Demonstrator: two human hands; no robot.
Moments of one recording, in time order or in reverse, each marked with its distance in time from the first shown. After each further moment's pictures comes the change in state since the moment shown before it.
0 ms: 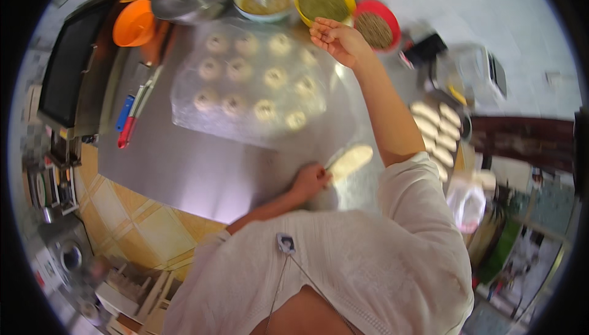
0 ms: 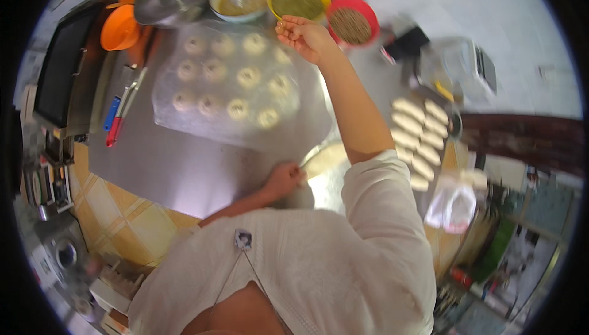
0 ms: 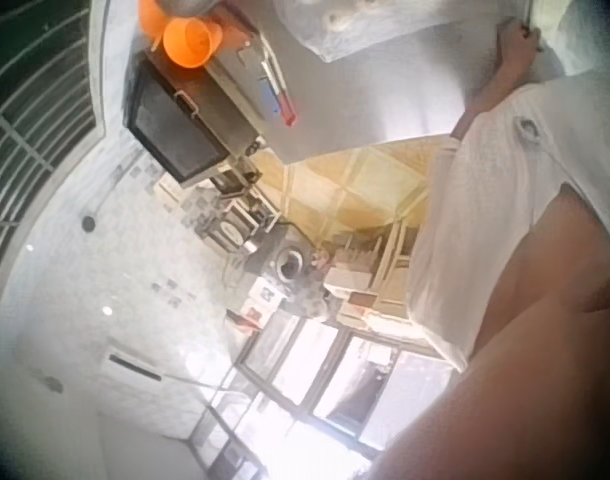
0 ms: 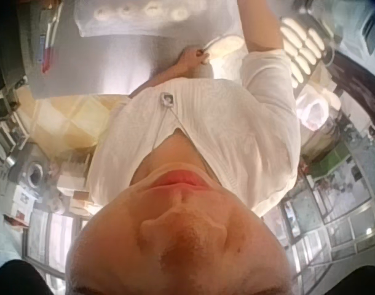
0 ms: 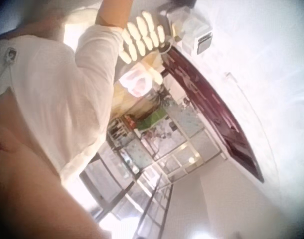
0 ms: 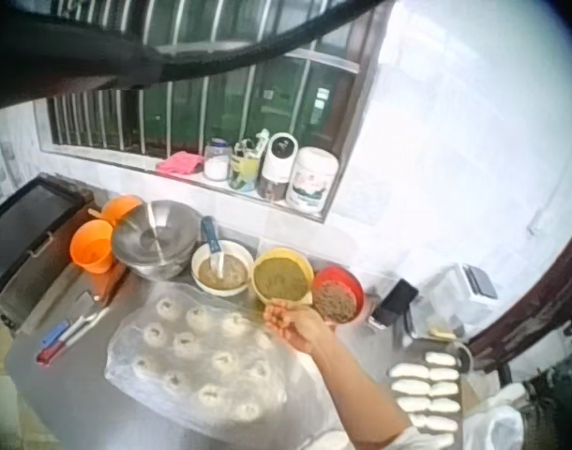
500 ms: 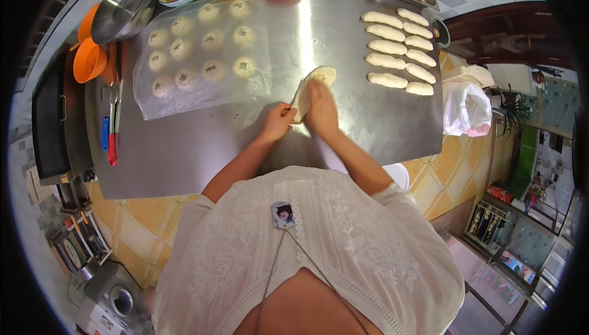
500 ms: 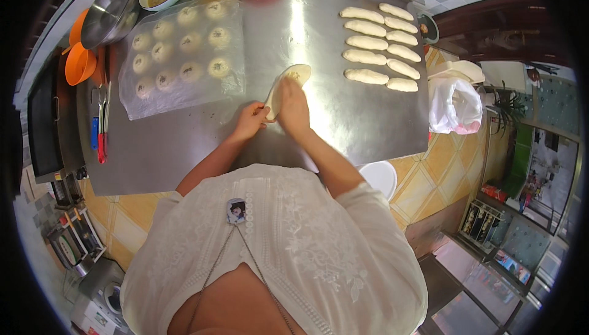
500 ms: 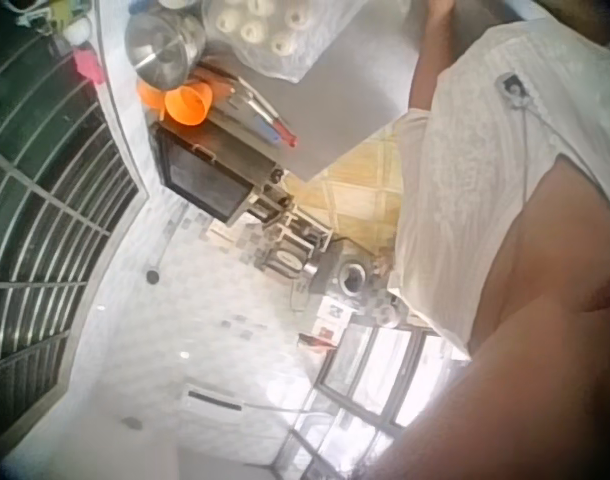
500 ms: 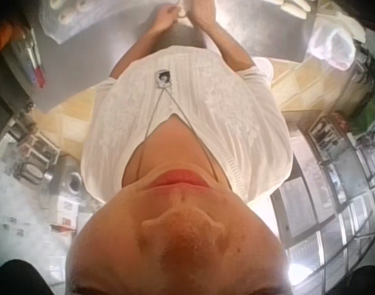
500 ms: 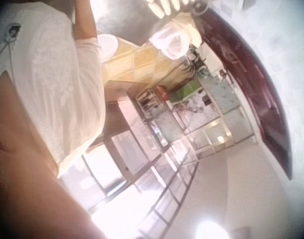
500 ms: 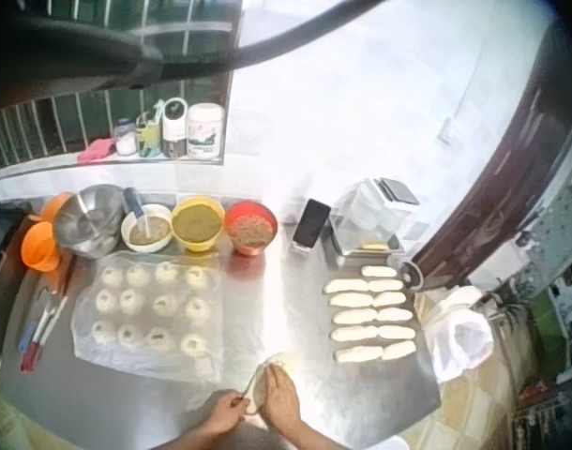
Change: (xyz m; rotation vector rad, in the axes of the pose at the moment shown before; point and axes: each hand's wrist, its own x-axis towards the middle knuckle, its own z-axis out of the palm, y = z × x) left_hand 0.006 -0.023 0.000 -0.156 -0.081 -0.065; right_hand -0.280 0.236 -0.036 -1.460 0.703 -0.404
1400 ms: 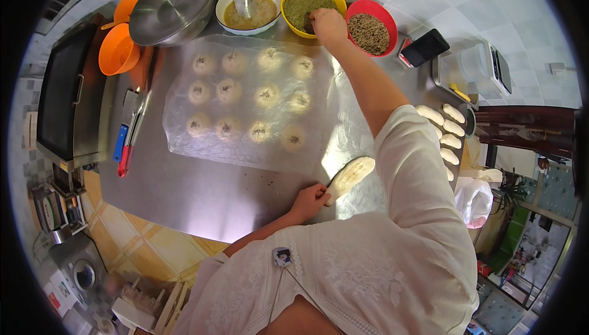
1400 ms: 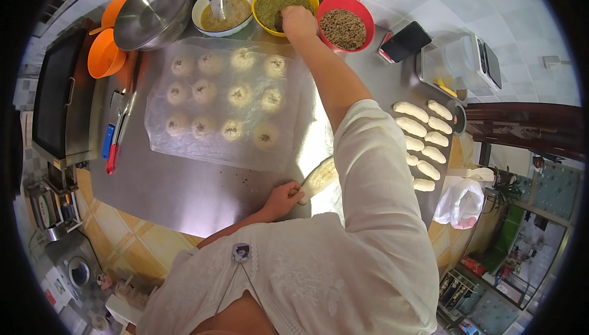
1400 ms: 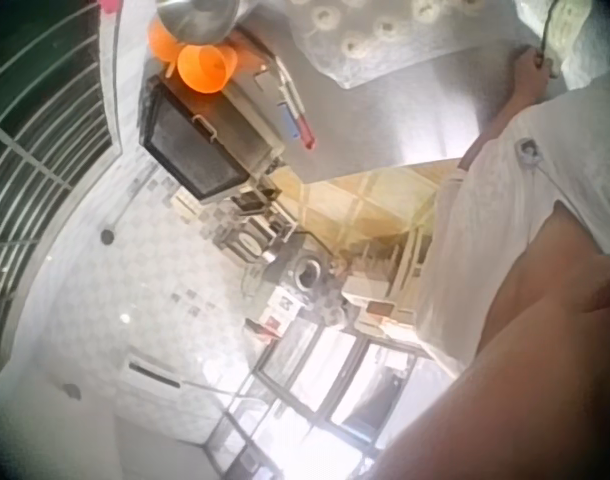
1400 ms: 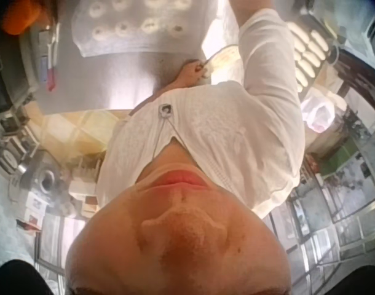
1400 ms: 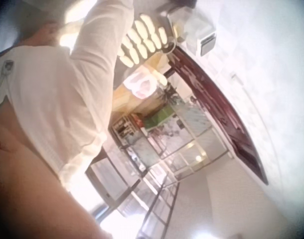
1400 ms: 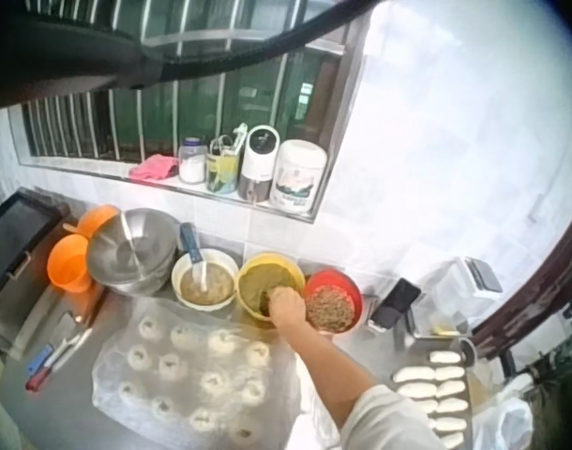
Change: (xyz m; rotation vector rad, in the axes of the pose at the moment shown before) left_hand -0.016 0.027 -0.004 0.030 -0.024 -0.006; right_hand 0.445 -0.062 0.090 -0.264 -0.011 -0.289
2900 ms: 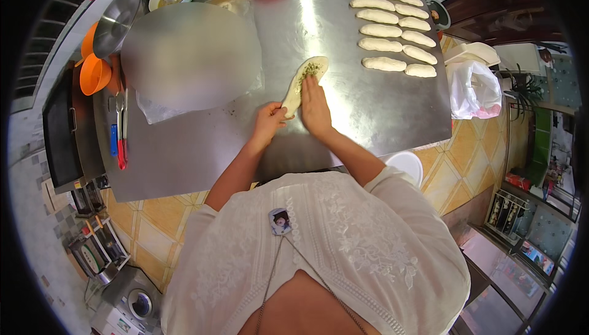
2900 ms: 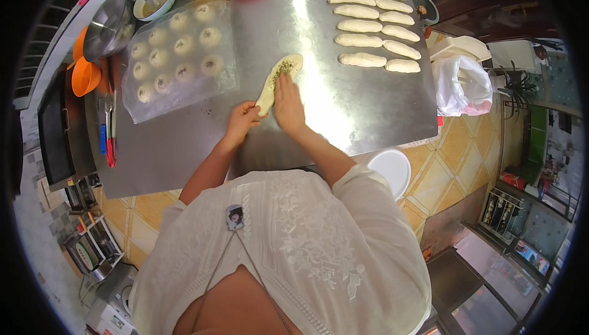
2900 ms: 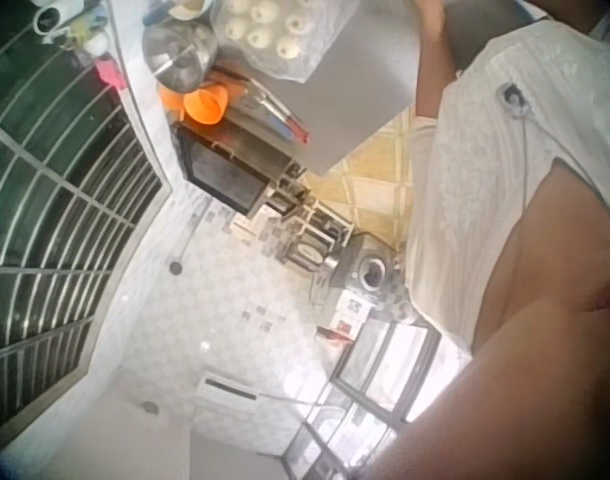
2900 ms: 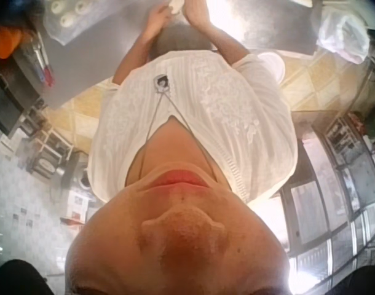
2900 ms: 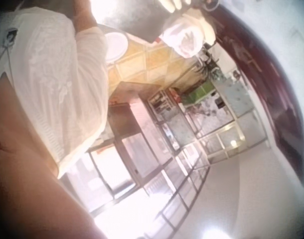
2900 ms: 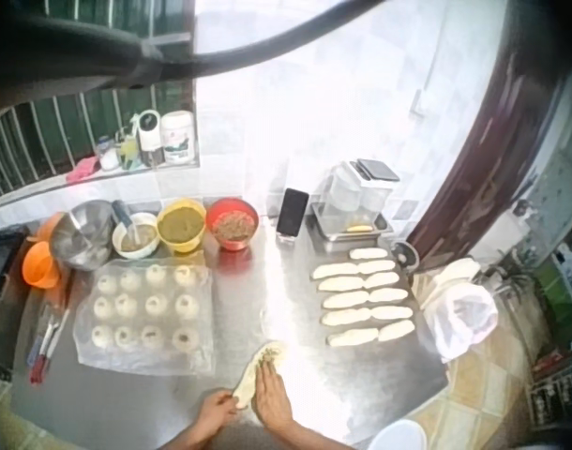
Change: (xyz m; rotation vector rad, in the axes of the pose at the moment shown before) left_hand -0.007 -0.024 0.003 -0.074 0.026 0.023; right_hand -0.487 -0.038 -0.046 0.130 0.124 0.190
